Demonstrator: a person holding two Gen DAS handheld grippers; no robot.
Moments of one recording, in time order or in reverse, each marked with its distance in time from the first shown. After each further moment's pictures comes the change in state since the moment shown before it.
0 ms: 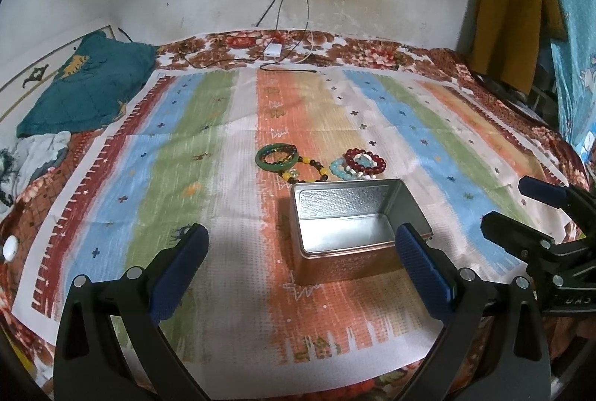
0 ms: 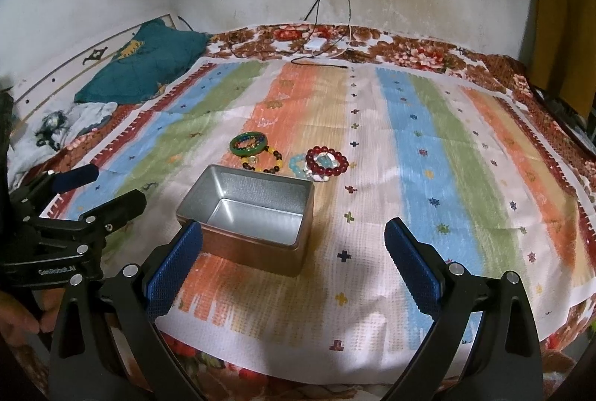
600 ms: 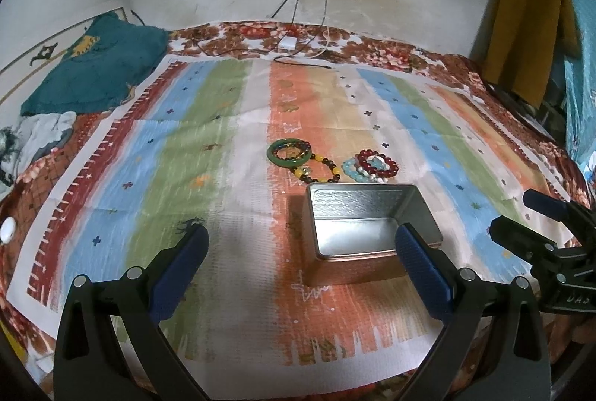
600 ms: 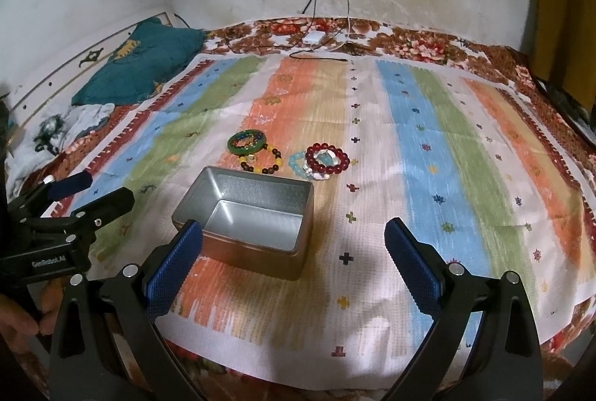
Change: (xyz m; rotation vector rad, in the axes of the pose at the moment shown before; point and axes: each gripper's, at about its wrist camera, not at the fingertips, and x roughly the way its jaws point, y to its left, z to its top) left arm 0.011 0.022 0.006 -0.080 0.028 0.014; right arm 0.010 -0.005 0.010 0.025 0.022 0.008
